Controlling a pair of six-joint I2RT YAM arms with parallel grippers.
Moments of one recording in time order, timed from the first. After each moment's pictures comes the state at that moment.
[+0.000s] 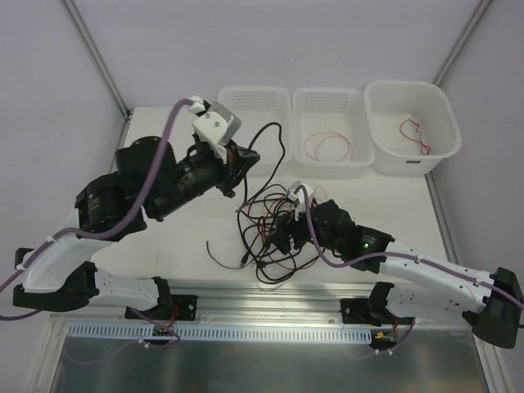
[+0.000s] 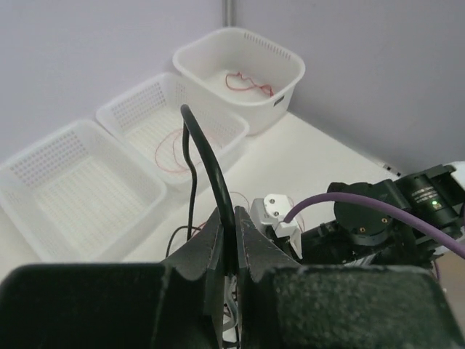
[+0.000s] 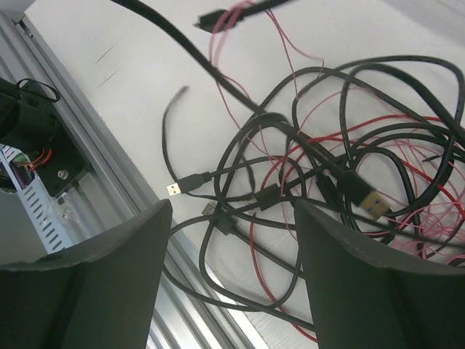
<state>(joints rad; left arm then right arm) -1.23 1.18 1.89 -0.75 -0.39 -0.03 1.04 0.96 0.72 -0.18 0.03 0.28</state>
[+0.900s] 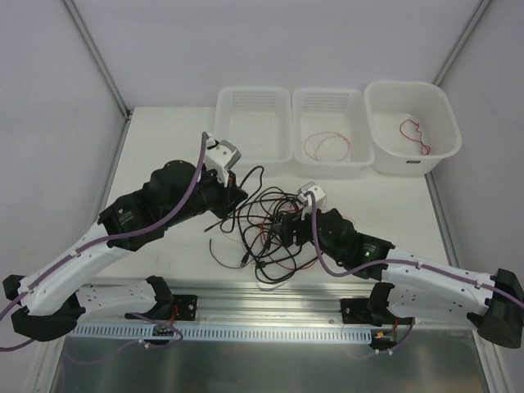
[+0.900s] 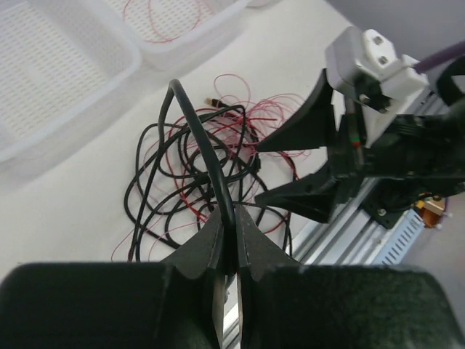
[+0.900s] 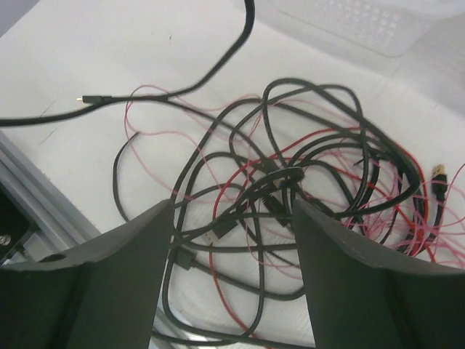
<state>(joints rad) -0.97 0.99 1.31 -0.71 -0.14 -0.21 1.11 0.93 0.63 -0.06 0.33 0.31</state>
